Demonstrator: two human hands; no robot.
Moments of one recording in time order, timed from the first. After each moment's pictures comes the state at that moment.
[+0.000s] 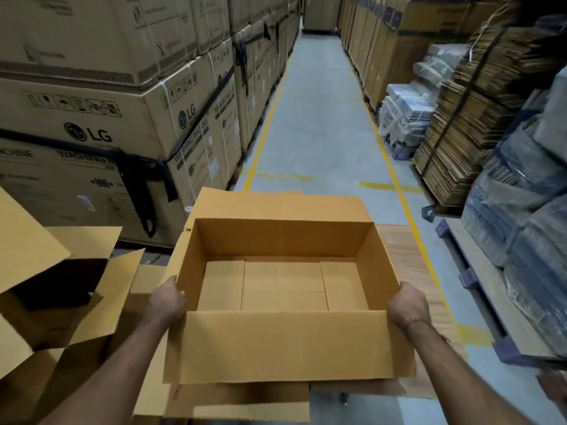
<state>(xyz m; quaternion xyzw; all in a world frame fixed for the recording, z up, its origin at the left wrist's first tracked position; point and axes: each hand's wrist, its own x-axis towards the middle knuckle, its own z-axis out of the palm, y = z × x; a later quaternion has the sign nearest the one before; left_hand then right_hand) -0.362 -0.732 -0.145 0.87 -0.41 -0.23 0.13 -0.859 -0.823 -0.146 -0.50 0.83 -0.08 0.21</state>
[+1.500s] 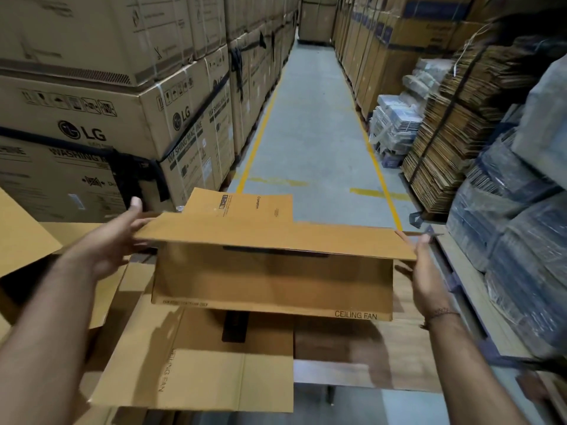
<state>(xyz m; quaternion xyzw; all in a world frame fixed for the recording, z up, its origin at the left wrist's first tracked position) -0.347 -0.719 0.033 0.73 -0.30 -0.48 0.38 -0.874 -0.797 -0.039 -0.42 0.60 -0.50 0.46</state>
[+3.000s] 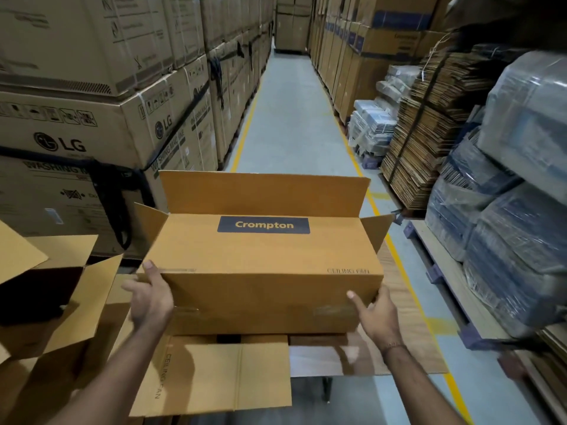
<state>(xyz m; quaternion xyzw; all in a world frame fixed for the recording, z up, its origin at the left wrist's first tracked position) -0.420 -0.697 -0.096 0.85 -0.18 -0.22 0.44 -0.845 -0.715 -0.126 -0.48 0.73 -0.37 0.32</state>
